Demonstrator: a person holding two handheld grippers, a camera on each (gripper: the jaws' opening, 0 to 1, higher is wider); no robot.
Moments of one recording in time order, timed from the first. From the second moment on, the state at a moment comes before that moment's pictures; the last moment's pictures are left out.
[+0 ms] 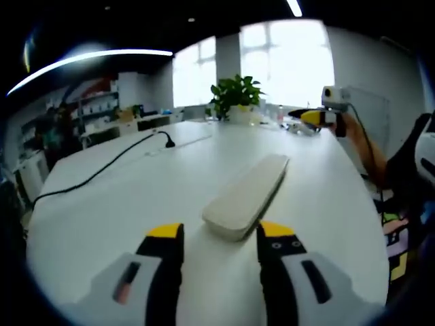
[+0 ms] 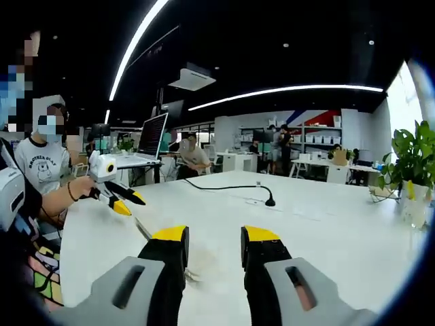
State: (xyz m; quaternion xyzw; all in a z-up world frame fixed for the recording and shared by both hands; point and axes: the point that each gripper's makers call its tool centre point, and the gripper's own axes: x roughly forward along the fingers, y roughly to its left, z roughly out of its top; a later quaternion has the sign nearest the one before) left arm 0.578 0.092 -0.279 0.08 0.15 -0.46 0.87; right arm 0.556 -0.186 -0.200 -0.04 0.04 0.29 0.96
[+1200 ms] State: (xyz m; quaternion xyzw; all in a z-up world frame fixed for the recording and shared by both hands) left arm 0.533 0.197 -0.172 0.04 0.03 -0.24 0.97; right arm 0.500 -0.258 -0.170 -0.04 -0.01 0.14 0.99
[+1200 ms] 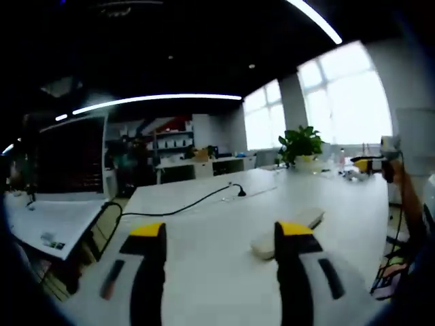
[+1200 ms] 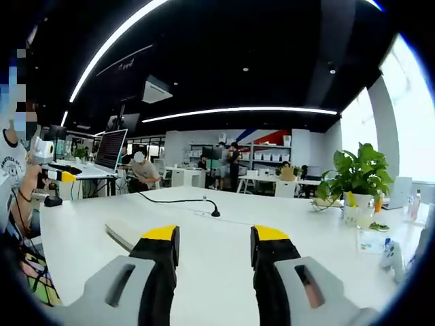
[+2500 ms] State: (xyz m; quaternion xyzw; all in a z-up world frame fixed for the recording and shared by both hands) left arm 0.514 0.218 -0.144 0.07 -0.02 -0.17 0.98; right arm 0.477 -0.270 -0.174 -0.02 0.00 0.11 0.99
